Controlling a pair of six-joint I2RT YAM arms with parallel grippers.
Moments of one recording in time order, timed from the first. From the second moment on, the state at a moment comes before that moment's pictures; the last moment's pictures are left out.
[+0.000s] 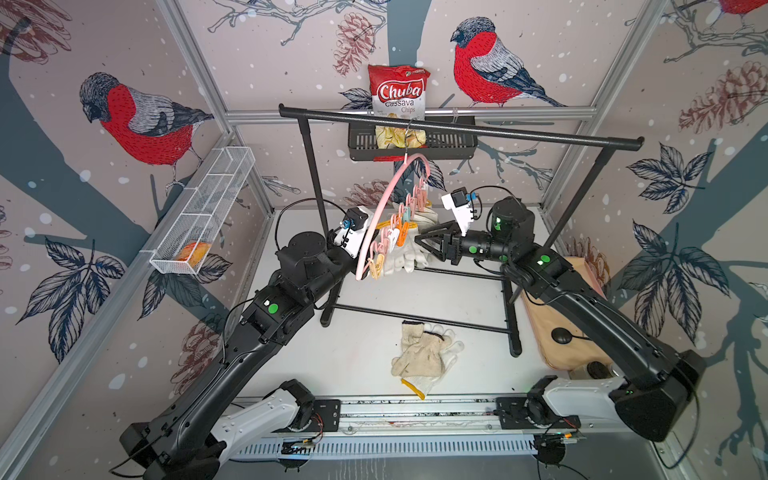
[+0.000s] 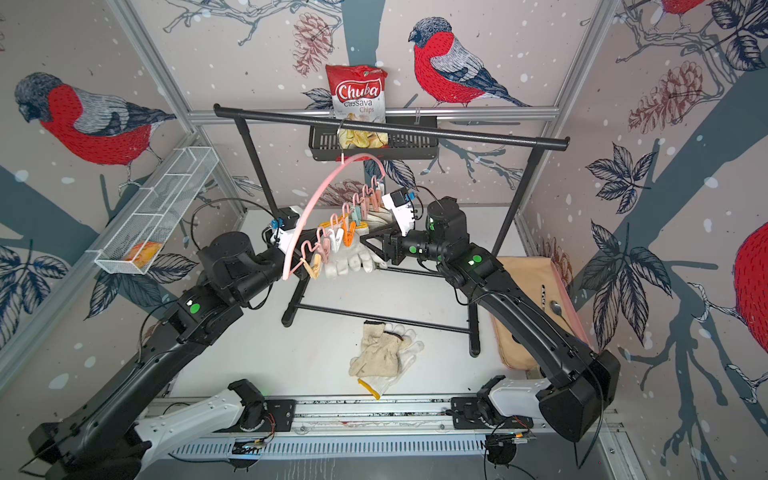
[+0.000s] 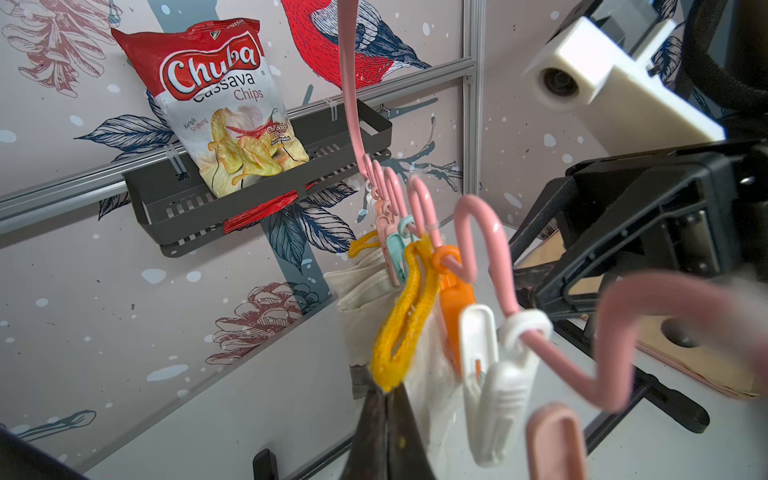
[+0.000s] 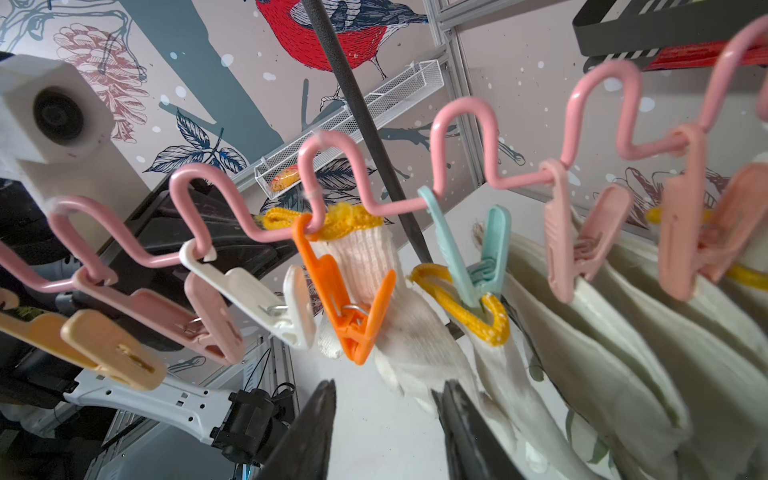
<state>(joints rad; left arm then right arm) -0.64 0.97 1.19 -0.34 0.03 0.16 0.67 1.30 1.33 -0.24 -0.60 0.27</state>
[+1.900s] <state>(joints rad) -0.64 0.97 1.20 -0.34 0.03 0.16 0.82 1.35 1.39 -0.19 -0.37 0.29</state>
